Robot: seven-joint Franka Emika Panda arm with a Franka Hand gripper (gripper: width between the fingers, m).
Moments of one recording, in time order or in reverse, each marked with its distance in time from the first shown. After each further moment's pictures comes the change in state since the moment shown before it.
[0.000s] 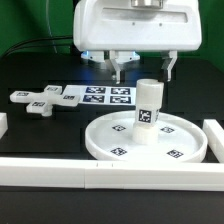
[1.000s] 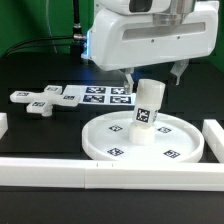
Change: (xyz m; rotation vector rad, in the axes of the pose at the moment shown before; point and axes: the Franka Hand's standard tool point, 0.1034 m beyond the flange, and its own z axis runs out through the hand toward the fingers) arm -0.009 -0.020 0.015 0.092 -0.355 -0.066
